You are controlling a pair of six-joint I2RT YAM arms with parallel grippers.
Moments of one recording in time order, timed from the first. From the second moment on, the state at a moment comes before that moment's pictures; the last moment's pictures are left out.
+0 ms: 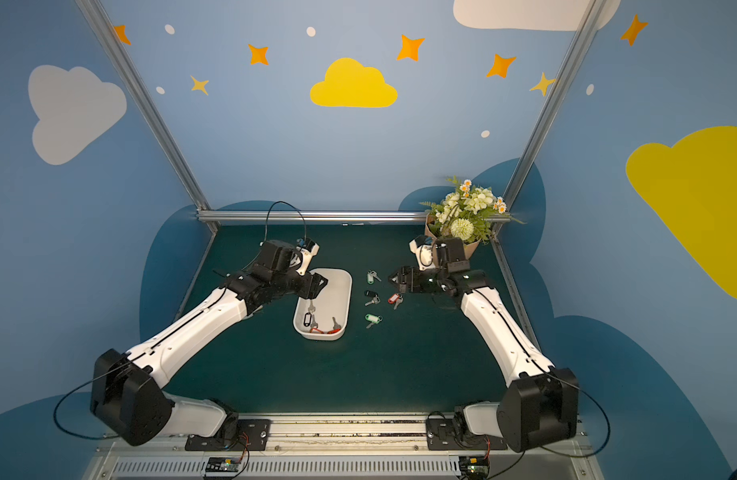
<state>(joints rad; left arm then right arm) -0.44 1.39 1.13 -0.50 0.13 -0.16 0.36 1.40 1.20 -0.63 -0.48 0.23</state>
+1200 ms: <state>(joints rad) -0.15 1.44 0.79 -0.44 0.47 -0.55 0.83 2.36 1.99 -0.79 -0.49 0.63</state>
